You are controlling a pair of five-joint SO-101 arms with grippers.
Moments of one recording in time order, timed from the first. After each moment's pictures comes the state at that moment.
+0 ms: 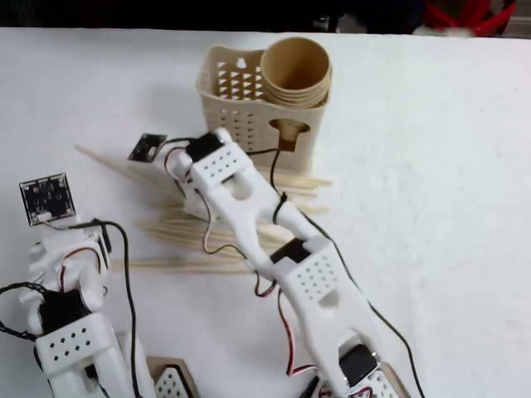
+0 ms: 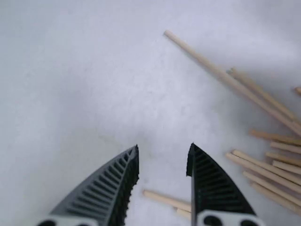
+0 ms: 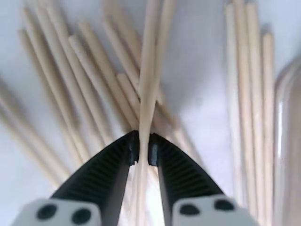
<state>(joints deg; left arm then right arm) -32.2 -72.2 80.4 45.1 -9.5 -40.8 45.9 -36.8 85.3 32.0</state>
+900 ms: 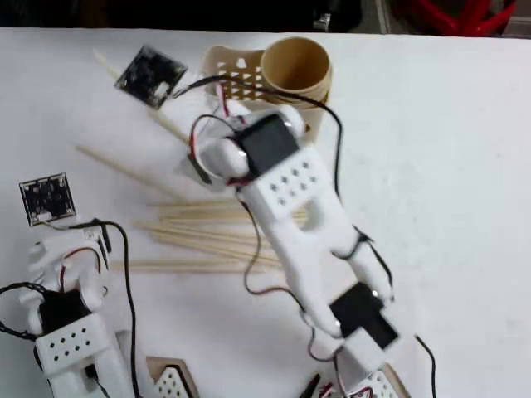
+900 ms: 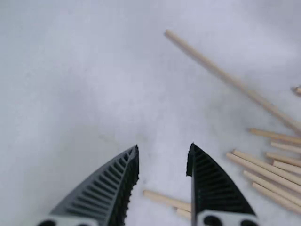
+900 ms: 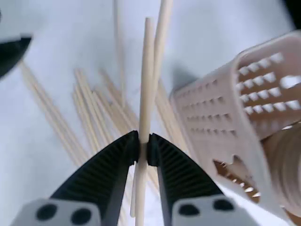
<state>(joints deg) -32.2 -72.2 80.4 45.1 -9.5 -40.7 6.1 -36.8 92.0 24.0</state>
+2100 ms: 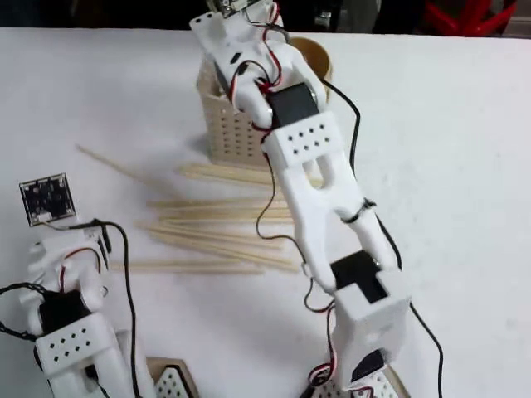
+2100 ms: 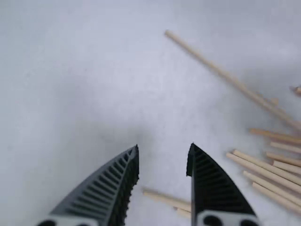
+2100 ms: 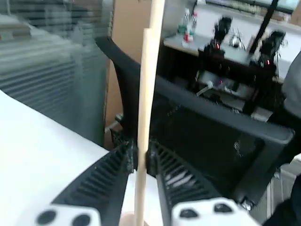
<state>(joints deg) -32.2 -72.2 80.4 45.1 -9.5 -27.6 19.2 -36.7 33.2 12.4</state>
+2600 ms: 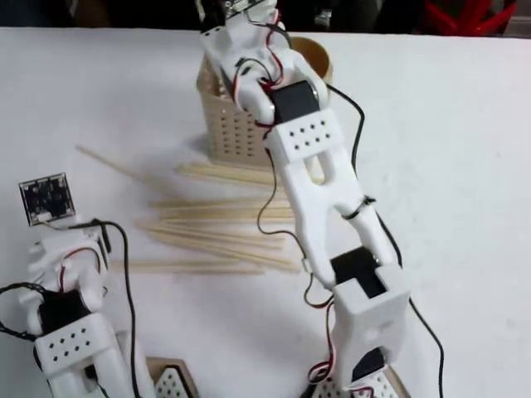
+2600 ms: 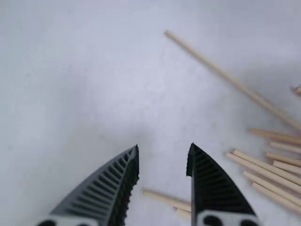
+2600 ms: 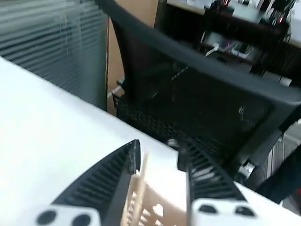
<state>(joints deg) -32.2 -72.2 80.4 45.1 -9.5 -27.0 20.1 -36.7 42.0 12.4</state>
